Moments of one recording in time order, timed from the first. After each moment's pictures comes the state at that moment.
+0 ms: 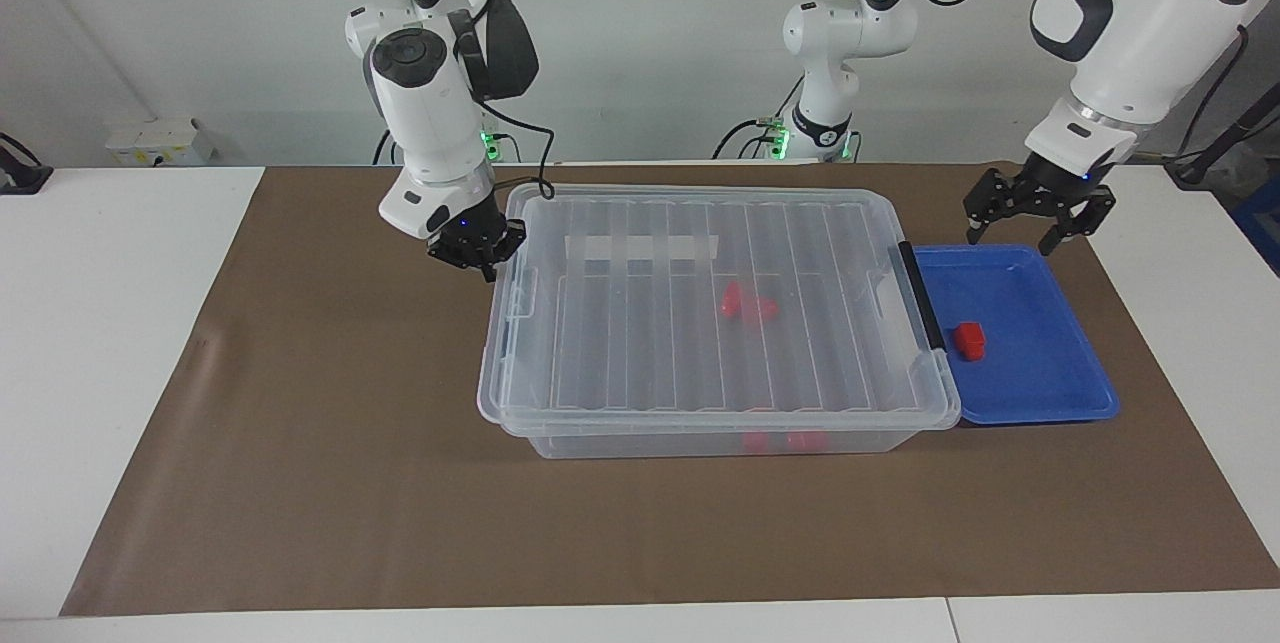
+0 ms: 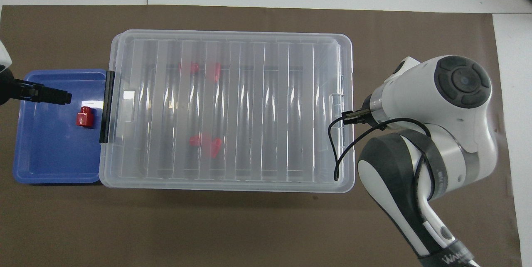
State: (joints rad) left arm -0.03 -0.04 0.02 -1.76 -0.07 1.83 0.27; right arm 0.32 0.04 -0.03 -1.91 0.03 1.98 0.13
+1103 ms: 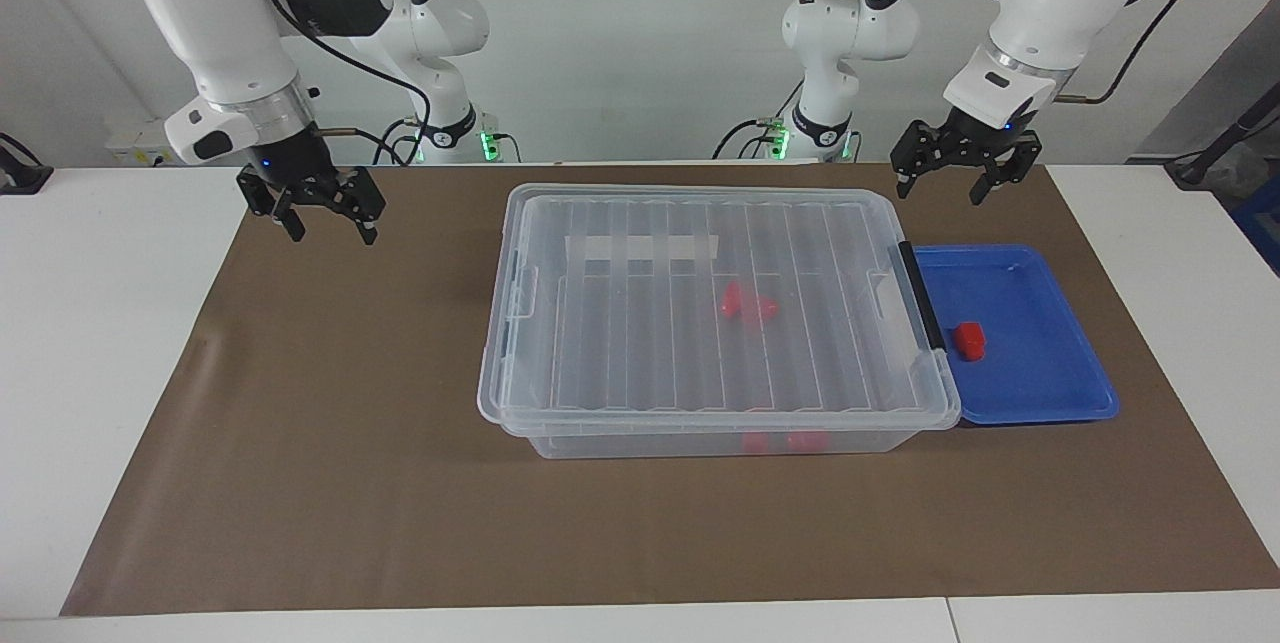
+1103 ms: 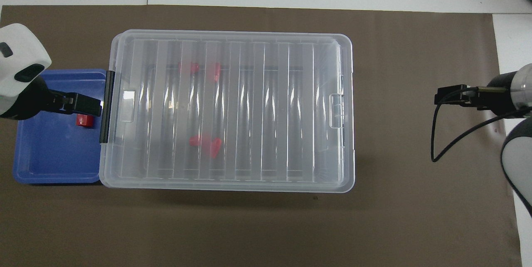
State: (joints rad) left arm -0.20 -0.06 0.06 -1.66 -0.04 1.62 0.01; right arm 0.04 -0.09 -0.06 -1.80 0.02 1.82 0.13
